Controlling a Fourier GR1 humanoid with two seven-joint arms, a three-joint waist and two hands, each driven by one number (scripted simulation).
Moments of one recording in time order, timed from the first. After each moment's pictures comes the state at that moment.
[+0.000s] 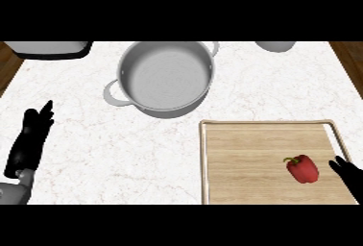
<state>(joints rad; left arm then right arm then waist) -0.10 0.55 -0.16 -1.39 0.13 0.33 0.33 0.52 -0.65 0.10 -2.32 0.63 0.17 0.39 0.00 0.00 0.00</state>
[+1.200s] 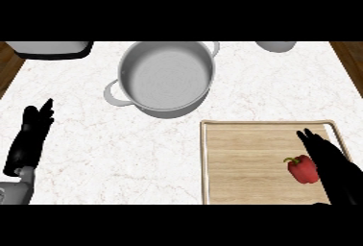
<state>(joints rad) -0.10 0.45 -0.03 -1.42 -0.01 0.22 0.37 0.21 -0.41 0.17 -1.99 0.91 0.26 0.41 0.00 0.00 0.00</state>
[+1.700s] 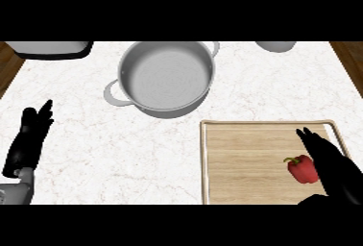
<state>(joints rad) -0.09 0.40 0.03 -1.43 -0.06 0.17 0.37 0.16 -0.36 0.11 -1.88 0.94 0.30 0.37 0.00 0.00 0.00</state>
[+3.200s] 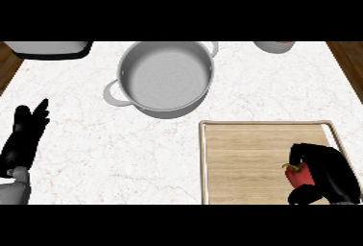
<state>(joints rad) -0.09 0.33 0.14 -1.47 -0.14 0.06 0.40 0.12 -0.30 0.07 -1.69 1.11 0.10 0.13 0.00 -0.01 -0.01</state>
